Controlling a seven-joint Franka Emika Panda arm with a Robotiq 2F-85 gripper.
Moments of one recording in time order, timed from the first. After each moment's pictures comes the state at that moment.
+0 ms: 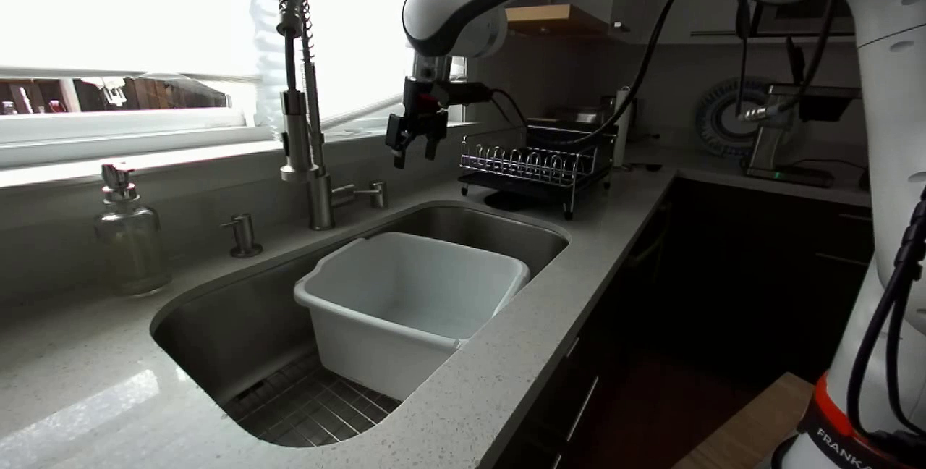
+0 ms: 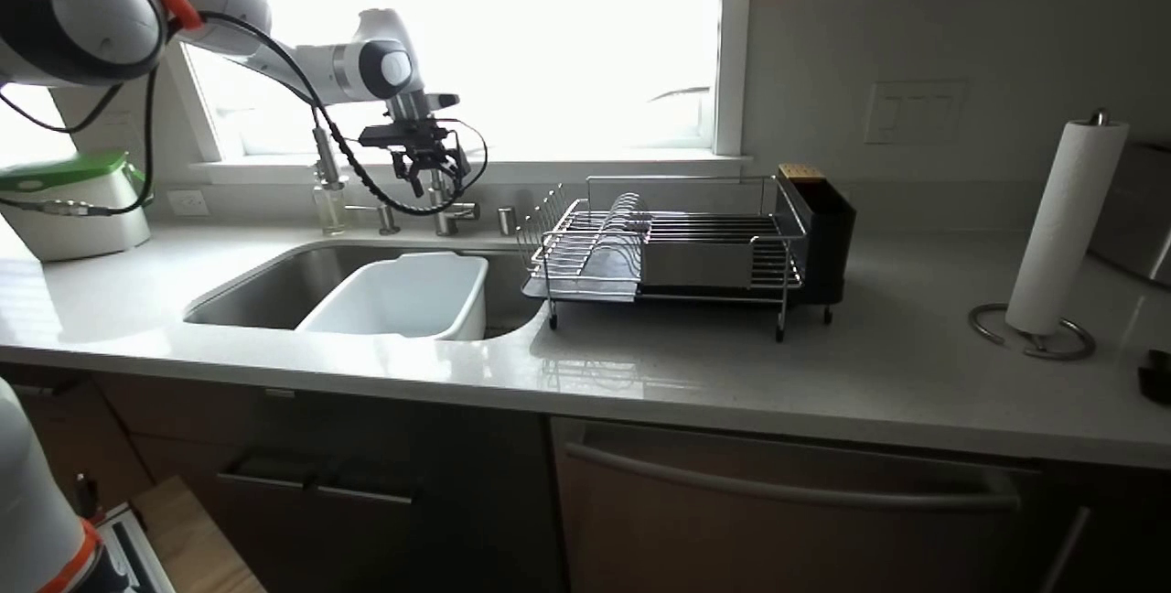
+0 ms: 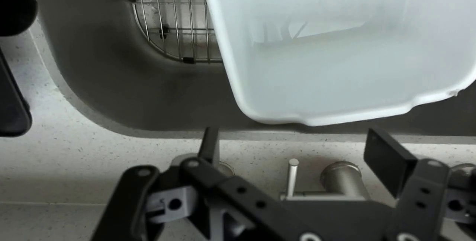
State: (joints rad) arm 0.20 0.33 0.17 -1.60 -0.10 2.14 -0.06
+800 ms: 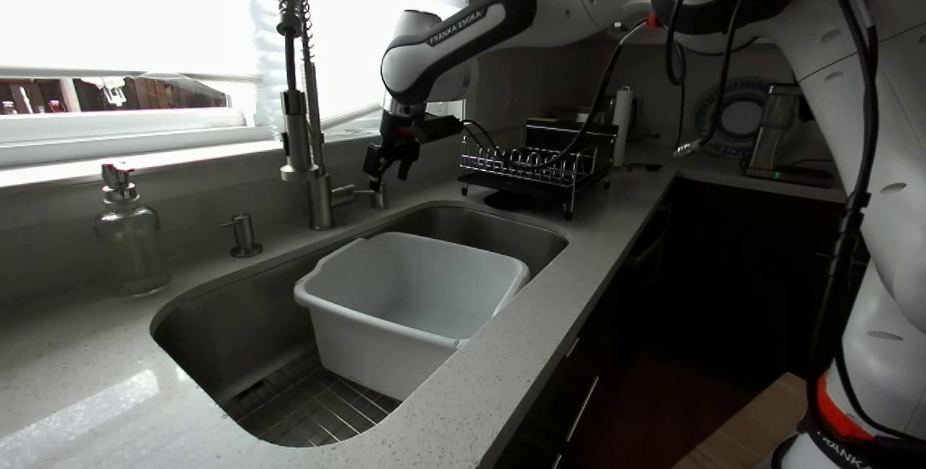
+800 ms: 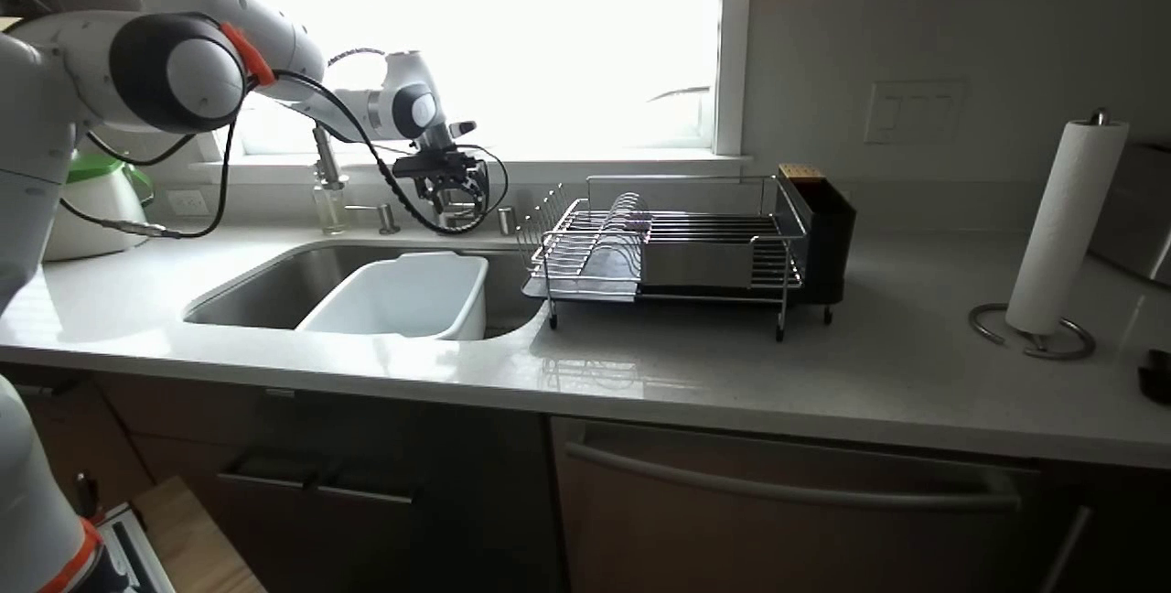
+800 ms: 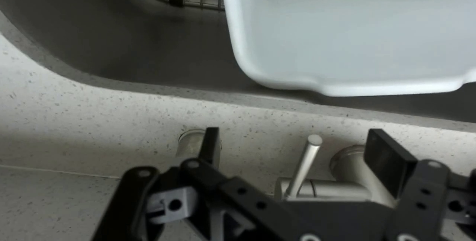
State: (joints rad) arm 0.22 0.55 0.17 -1.44 -0.12 2.29 -0.16
